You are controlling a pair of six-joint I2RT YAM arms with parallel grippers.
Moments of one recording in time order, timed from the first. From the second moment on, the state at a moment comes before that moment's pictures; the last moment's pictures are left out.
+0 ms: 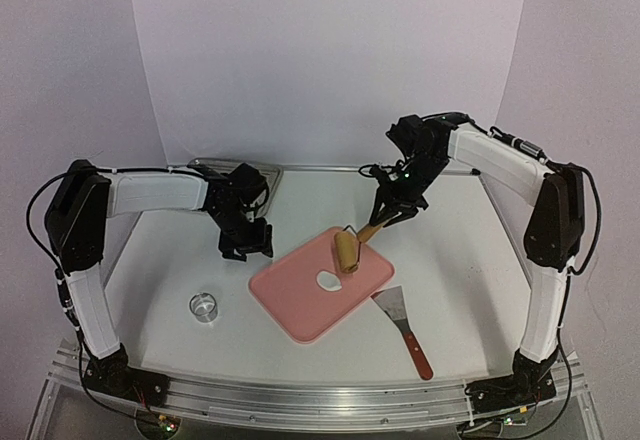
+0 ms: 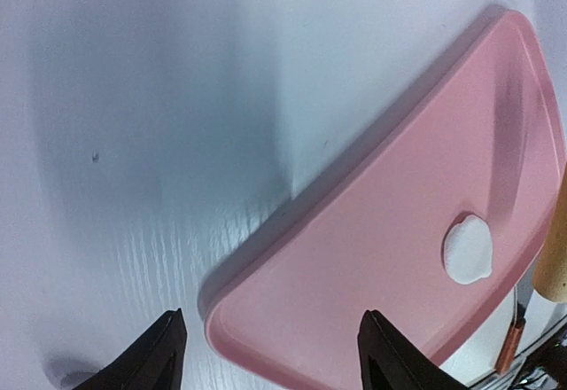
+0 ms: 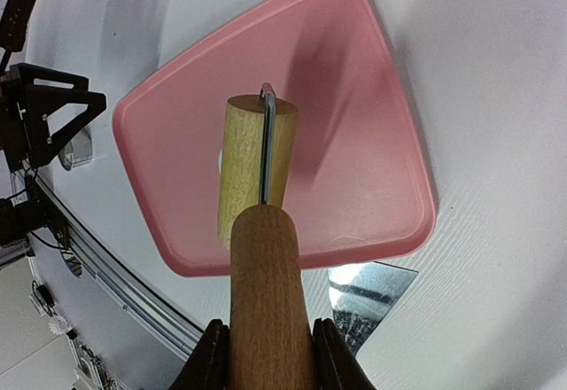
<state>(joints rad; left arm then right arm) -0.68 1.87 1.37 -0.73 0.08 -0.68 0.54 2.00 1.91 -1.23 -0.41 0.23</state>
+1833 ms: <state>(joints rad) -0.65 2.11 1.52 -0.74 0.09 -0.14 0.62 2.04 1.84 -1.20 -0.47 0.35</state>
